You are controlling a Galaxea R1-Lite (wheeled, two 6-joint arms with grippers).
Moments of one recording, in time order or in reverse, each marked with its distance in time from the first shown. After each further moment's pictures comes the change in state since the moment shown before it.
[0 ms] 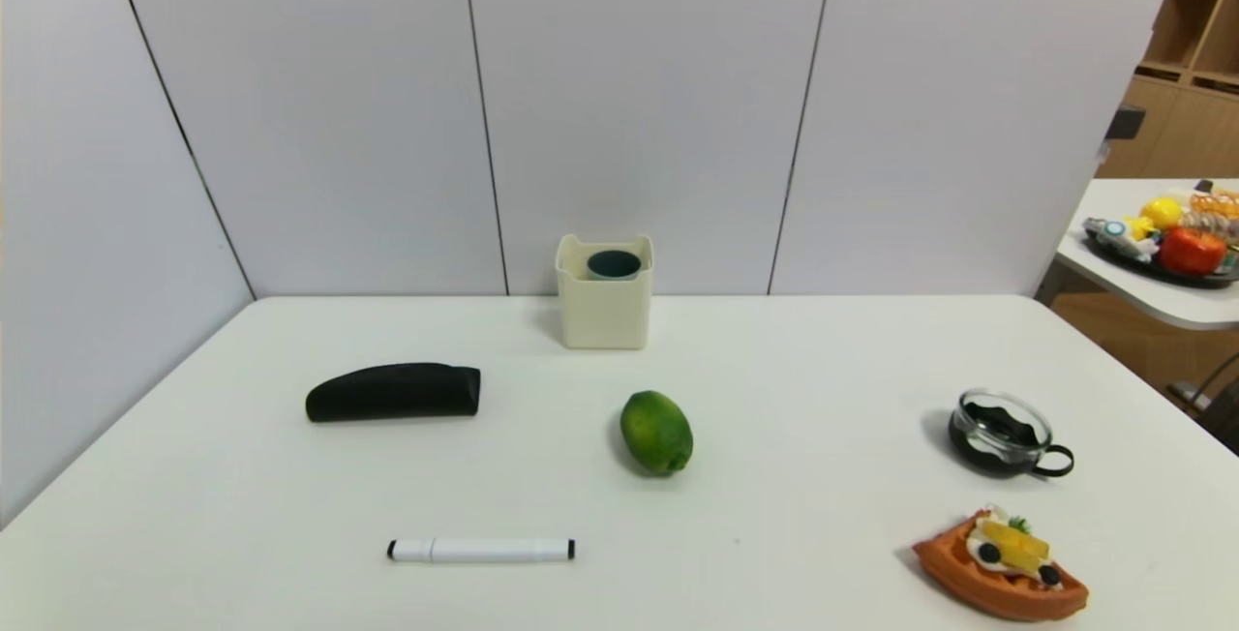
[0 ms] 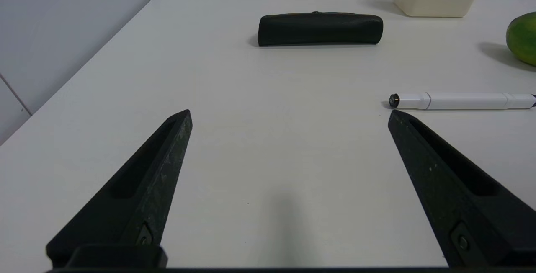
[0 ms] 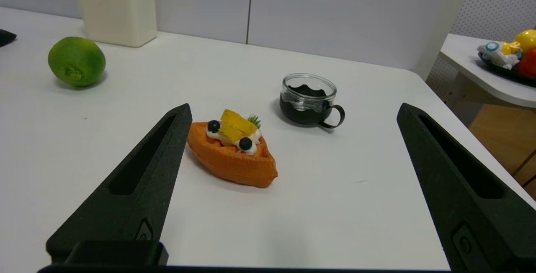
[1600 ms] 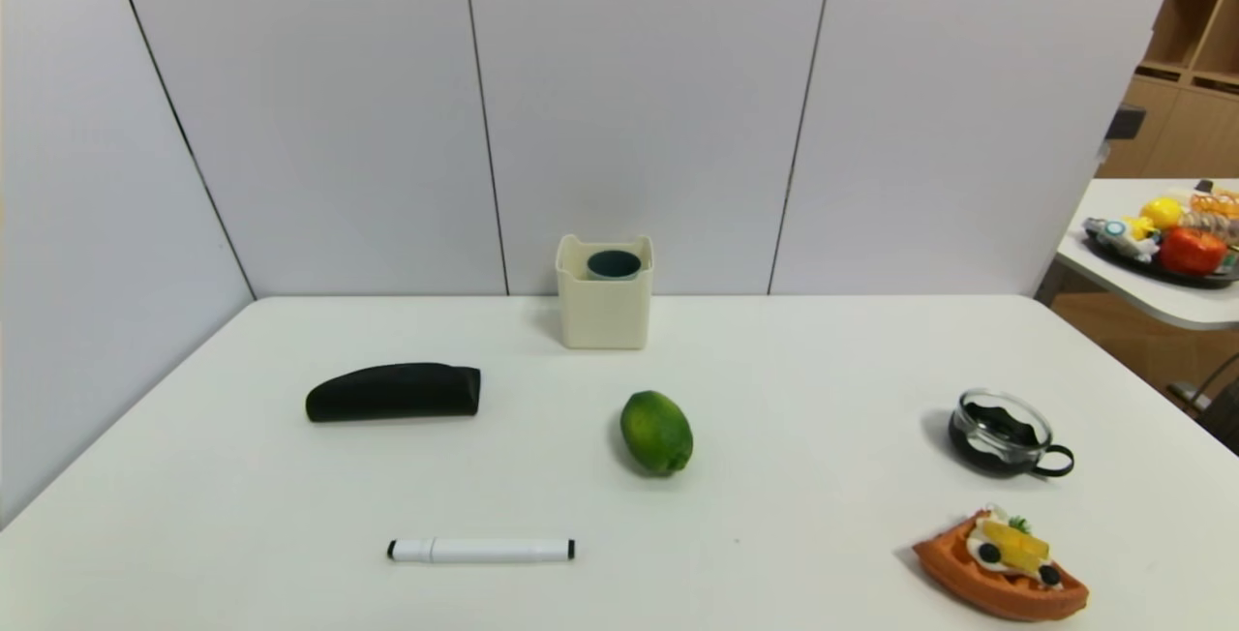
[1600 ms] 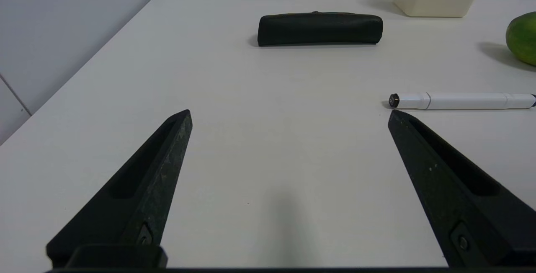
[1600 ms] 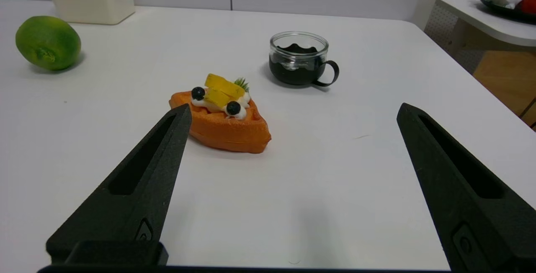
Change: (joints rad) left arm 0.000 0.000 0.000 0.000 0.000 0.000; right arm 0.000 -0.024 0.005 0.104 -0.060 0.074
